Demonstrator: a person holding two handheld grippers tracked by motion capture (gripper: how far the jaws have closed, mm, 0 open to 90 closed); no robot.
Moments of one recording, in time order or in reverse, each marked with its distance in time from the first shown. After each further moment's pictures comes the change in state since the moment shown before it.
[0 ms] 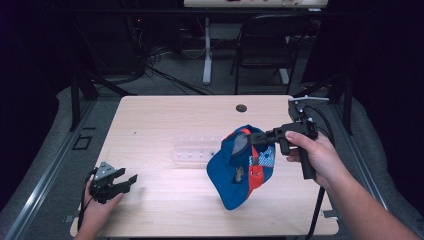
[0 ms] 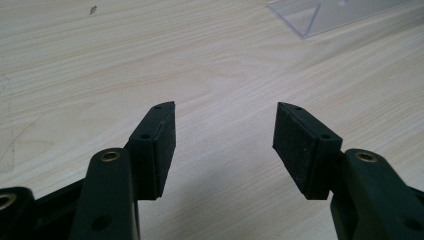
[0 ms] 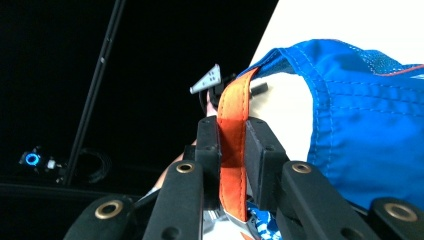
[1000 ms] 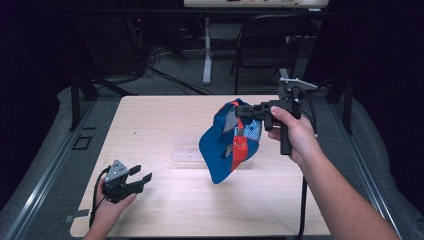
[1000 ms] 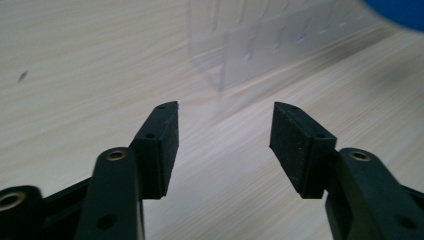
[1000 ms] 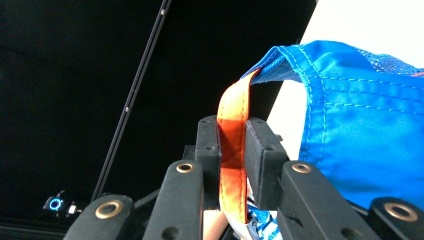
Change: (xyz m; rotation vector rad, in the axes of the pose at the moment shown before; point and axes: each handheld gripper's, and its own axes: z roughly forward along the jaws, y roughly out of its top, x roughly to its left) left arm -0.052 0.032 -0.005 -0.114 -0.128 0.071; right arm -0.008 0.048 0.022 -0.156 0.088 0.043
